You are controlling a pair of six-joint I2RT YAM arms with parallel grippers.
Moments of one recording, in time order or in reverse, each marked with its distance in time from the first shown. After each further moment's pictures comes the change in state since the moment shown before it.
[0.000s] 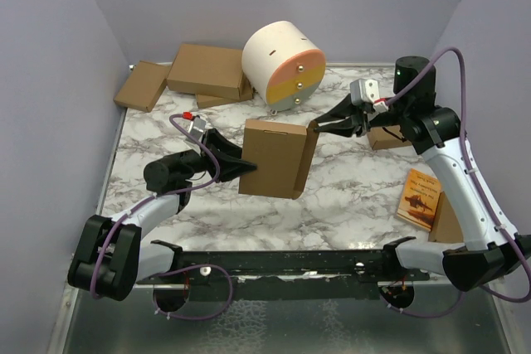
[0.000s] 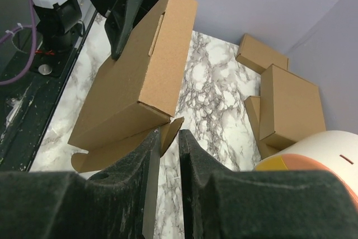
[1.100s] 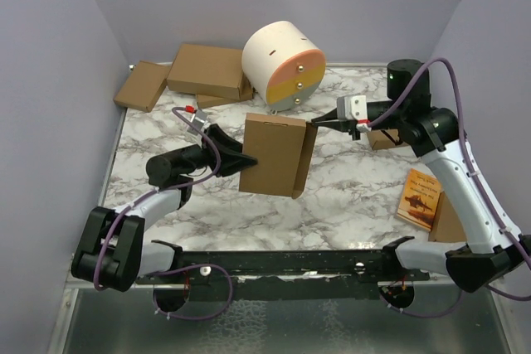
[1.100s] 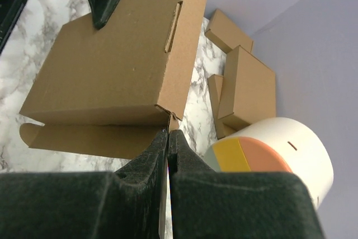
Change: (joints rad) left arm 0.006 0.048 0.030 0.000 -0.015 -0.079; right arm 0.076 -0.006 0.040 -0.109 0.192 -0.266
